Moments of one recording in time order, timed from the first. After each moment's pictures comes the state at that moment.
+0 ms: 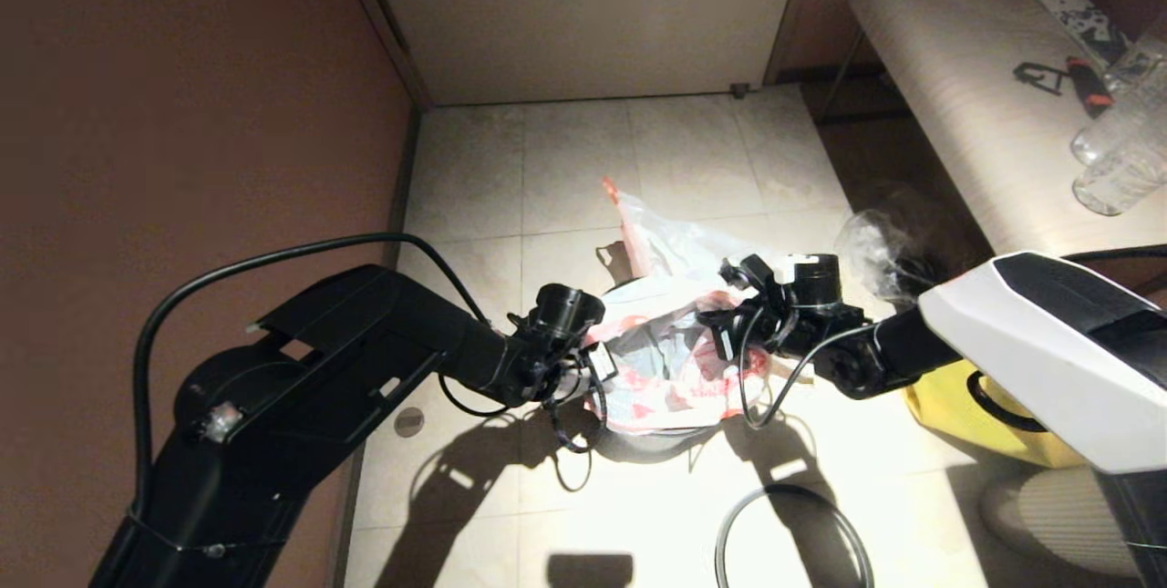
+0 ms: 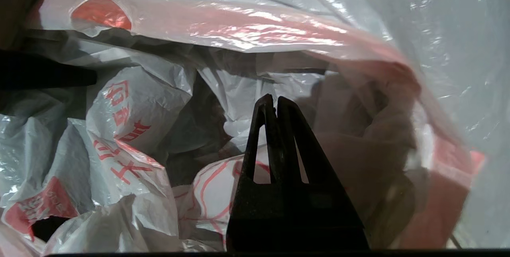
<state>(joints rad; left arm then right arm) -0.54 2.44 -1.52 -0.18 0.15 -0.74 0.33 2.43 -1.48 -0.62 0.31 -0.19</state>
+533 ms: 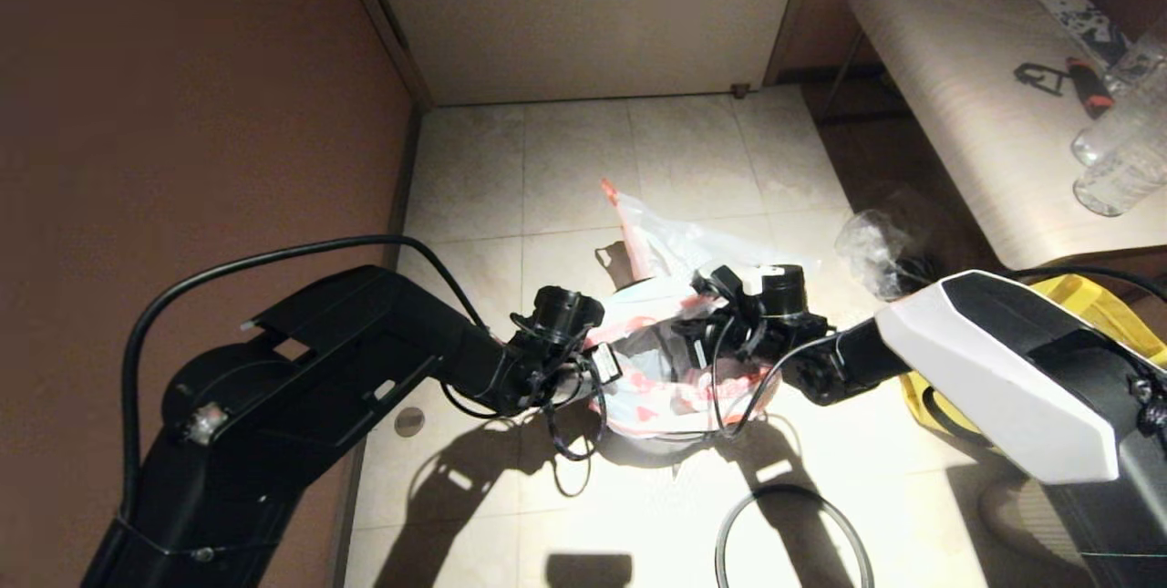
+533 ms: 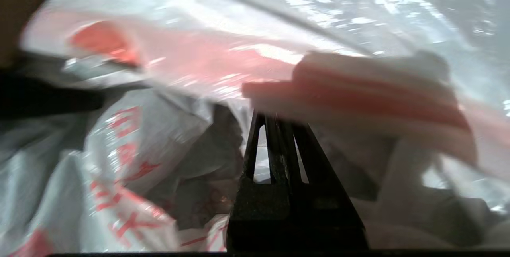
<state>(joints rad) -0.55 2.41 -1.45 -0.27 0.11 -0.71 0.36 2.53 -1.62 -0.59 0.33 -0.18</state>
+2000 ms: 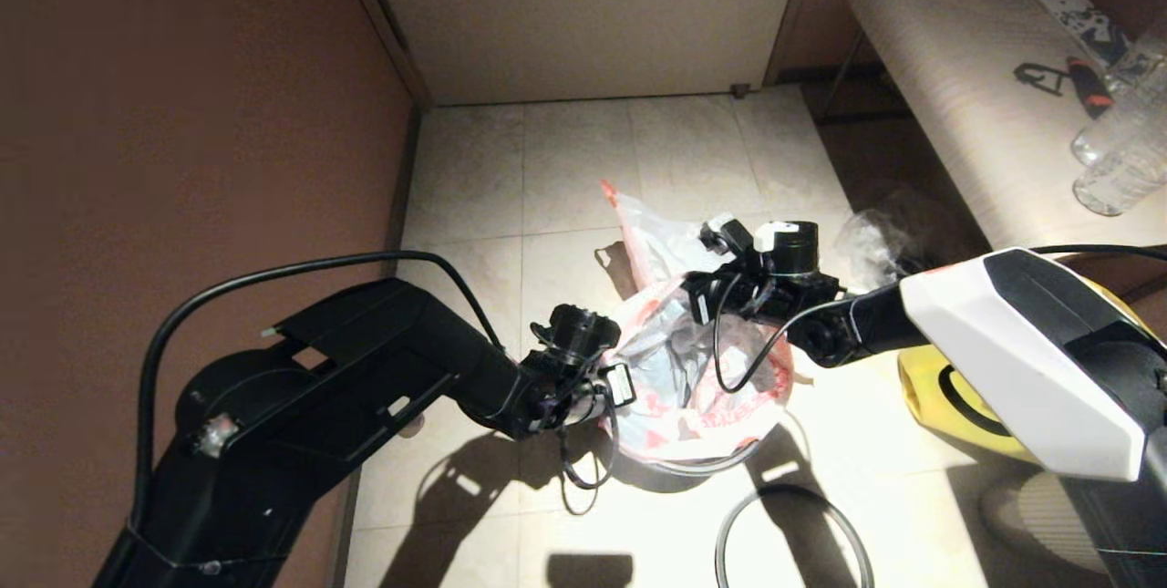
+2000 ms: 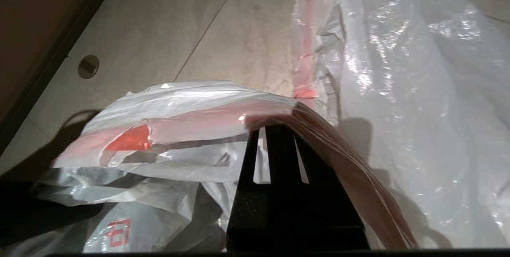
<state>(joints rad) -0.59 2.42 -1.39 -0.34 0.12 -0.62 0.35 2.49 -1.74 -0.54 0.32 -0.18</state>
